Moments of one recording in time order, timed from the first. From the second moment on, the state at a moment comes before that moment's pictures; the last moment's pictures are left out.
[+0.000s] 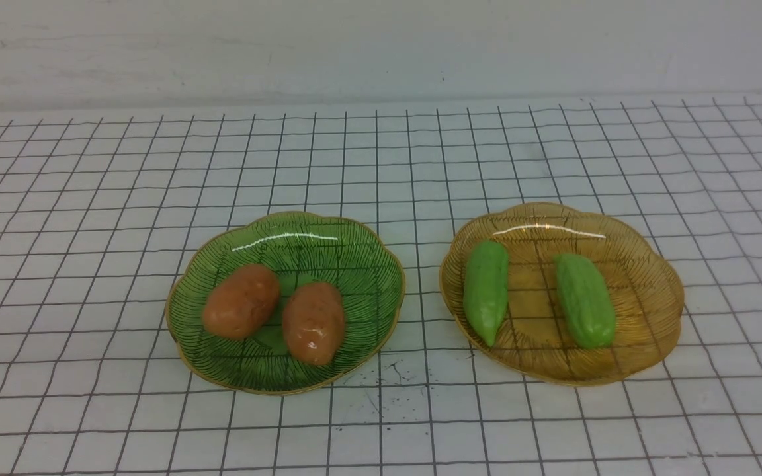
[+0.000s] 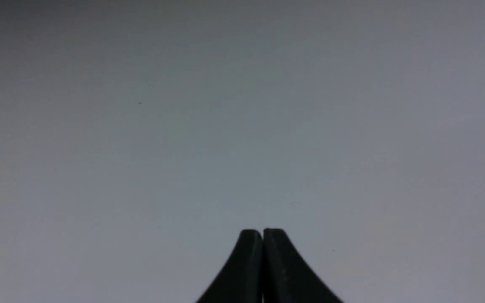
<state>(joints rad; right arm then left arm) 0.16 -0.02 -0.43 0.16 -0.13 -0.08 -0.19 0.38 -0.64 -0.10 0.53 0.04</state>
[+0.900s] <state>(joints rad) 0.16 -0.02 -0.43 0.16 -0.13 -0.08 -0.05 -0.01 0.03 -0.06 0.34 0.12</state>
